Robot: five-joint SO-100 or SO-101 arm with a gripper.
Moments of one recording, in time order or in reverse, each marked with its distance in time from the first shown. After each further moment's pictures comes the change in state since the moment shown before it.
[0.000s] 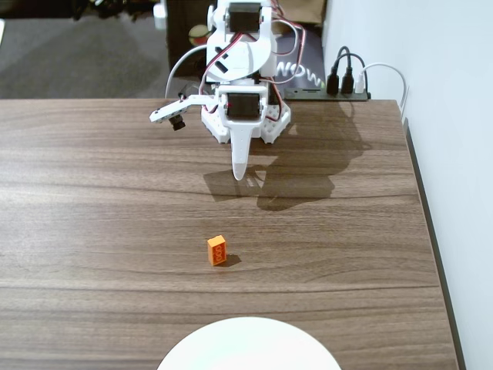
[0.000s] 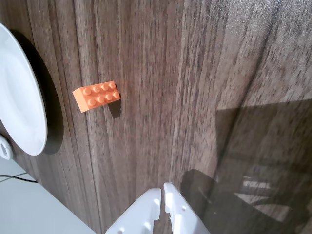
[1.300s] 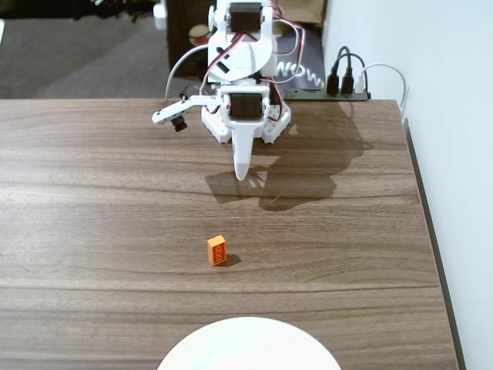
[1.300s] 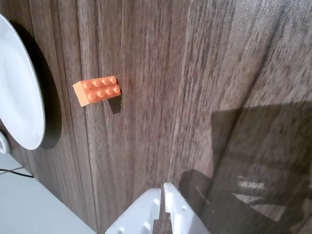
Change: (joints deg) arm -1.1 0.0 0.0 0.0 -0.8
